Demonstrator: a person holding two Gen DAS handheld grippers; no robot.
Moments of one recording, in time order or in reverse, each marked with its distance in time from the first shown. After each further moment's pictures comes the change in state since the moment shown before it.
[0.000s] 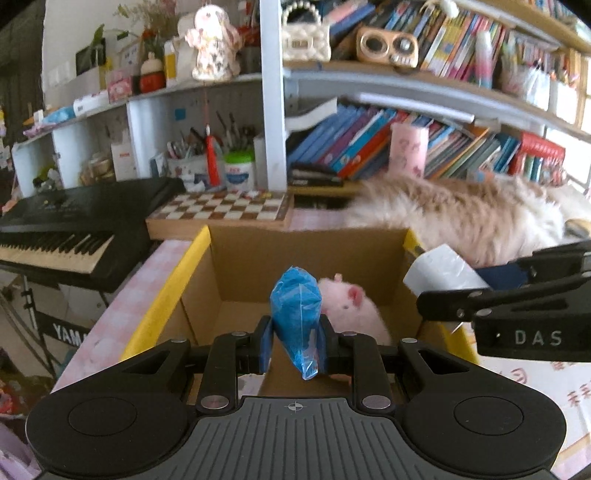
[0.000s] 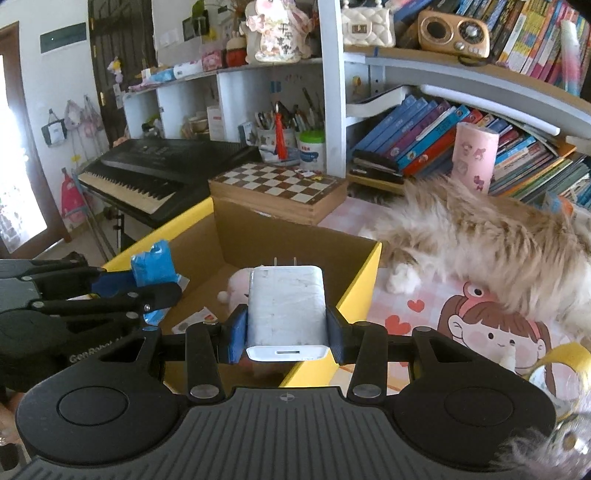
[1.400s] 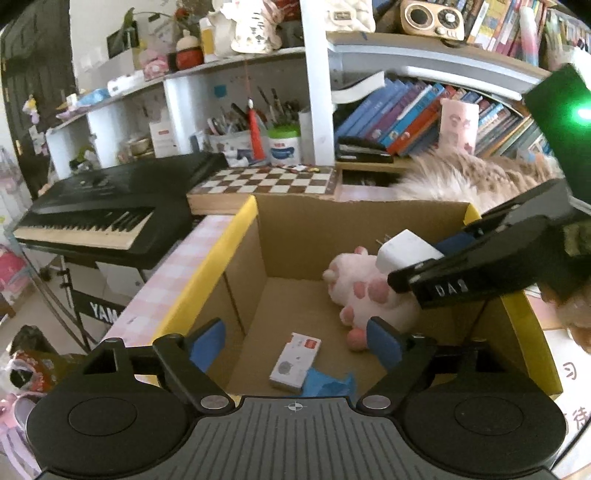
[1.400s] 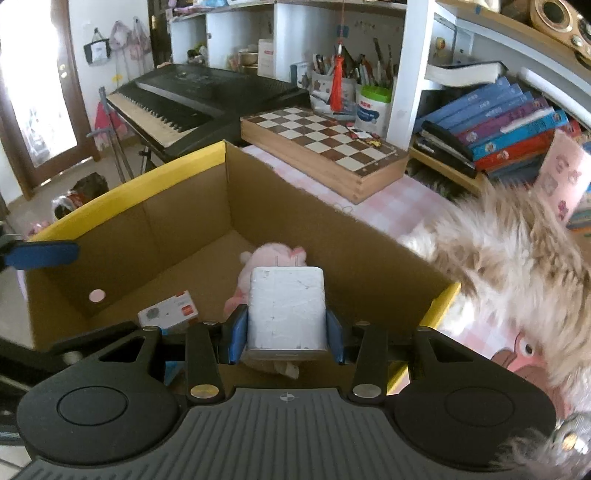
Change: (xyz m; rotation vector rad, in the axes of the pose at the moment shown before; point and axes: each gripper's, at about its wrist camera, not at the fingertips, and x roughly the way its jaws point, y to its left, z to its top) left arm 0.015 0.013 -0.007 -0.026 0.057 0.150; right arm 0.108 0.001 0.031 -0.224 0.181 0.103
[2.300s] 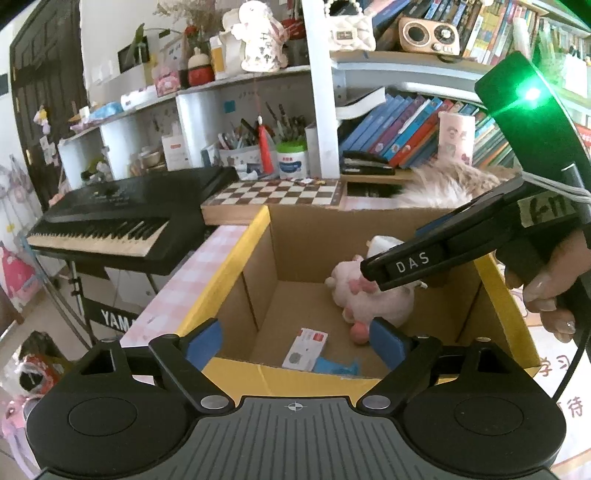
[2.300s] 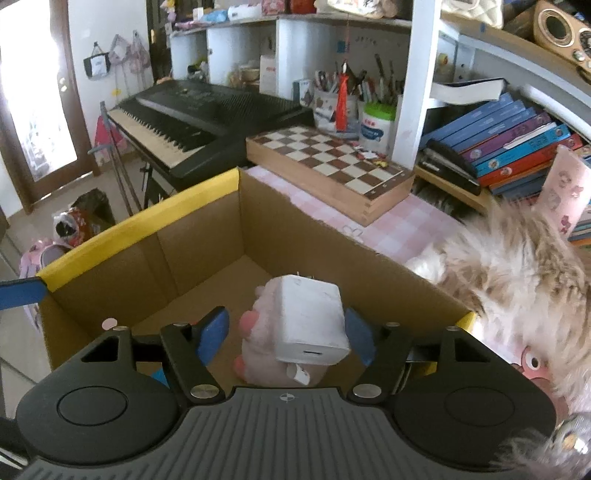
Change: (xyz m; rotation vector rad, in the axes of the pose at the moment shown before) left arm -0.031 0.001 -0.009 0.006 -0.051 0.023; right arm -0.007 0.015 0.014 0.029 -0.054 -0.006
